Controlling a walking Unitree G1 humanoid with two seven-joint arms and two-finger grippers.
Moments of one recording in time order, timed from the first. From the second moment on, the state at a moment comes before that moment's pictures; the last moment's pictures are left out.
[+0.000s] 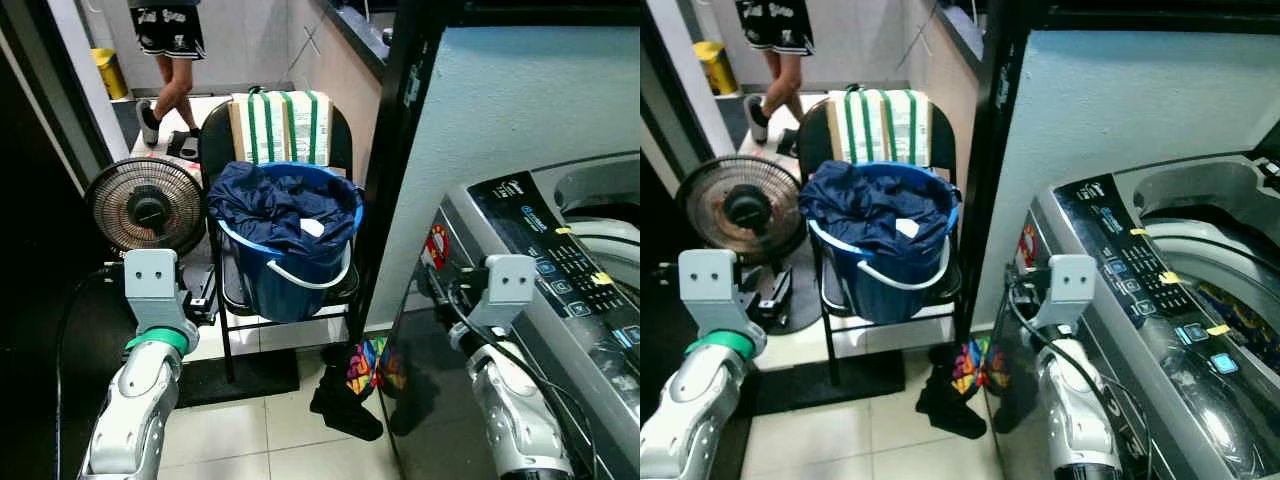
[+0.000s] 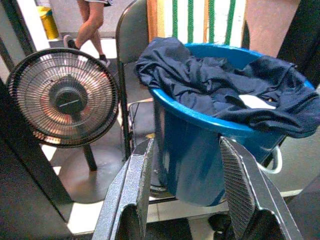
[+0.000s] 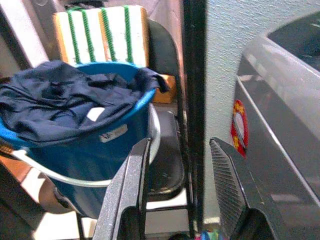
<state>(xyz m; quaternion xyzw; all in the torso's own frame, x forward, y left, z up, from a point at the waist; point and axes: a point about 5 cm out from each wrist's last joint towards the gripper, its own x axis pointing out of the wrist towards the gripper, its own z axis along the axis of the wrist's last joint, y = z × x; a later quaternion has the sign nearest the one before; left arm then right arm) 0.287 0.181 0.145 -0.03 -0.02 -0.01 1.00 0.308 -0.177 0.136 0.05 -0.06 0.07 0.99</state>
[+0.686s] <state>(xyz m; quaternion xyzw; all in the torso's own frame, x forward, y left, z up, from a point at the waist) 0.286 0.176 0.153 -0.05 -0.05 -0.03 1.00 0.309 -0.160 0.154 0.03 -0.10 0.12 0.99</state>
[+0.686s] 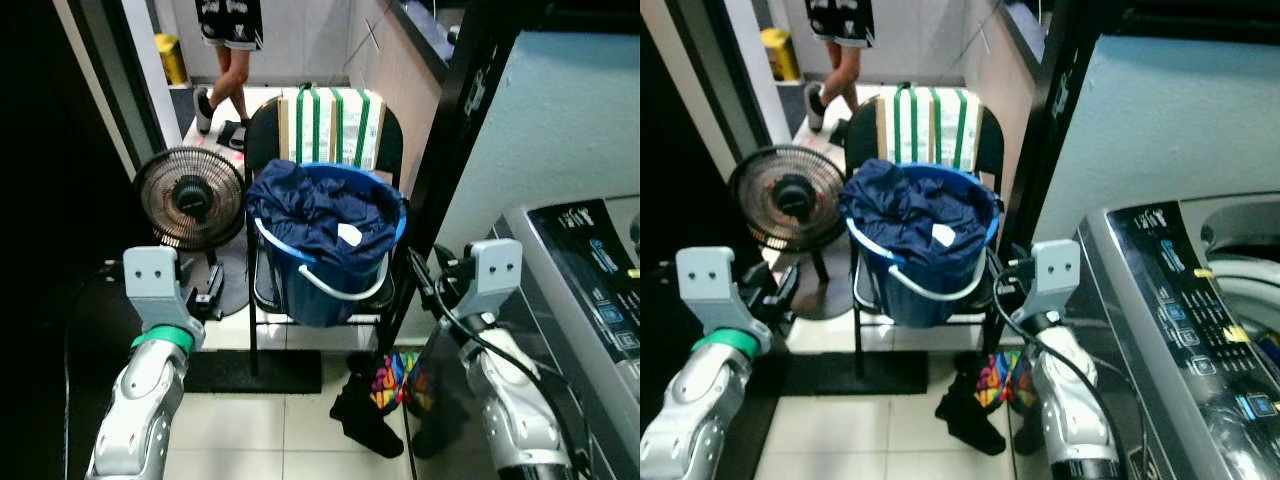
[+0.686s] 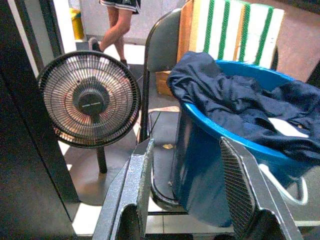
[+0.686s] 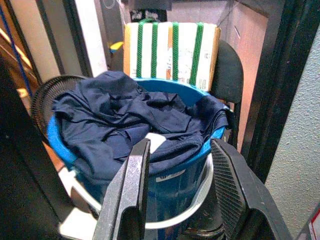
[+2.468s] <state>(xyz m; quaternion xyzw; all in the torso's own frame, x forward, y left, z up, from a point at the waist) 0.260 0.184 0.157 -0.03 -0.05 -0.06 1.00 0.355 -0.107 0.142 -0.05 -0.03 0.27 0.96</state>
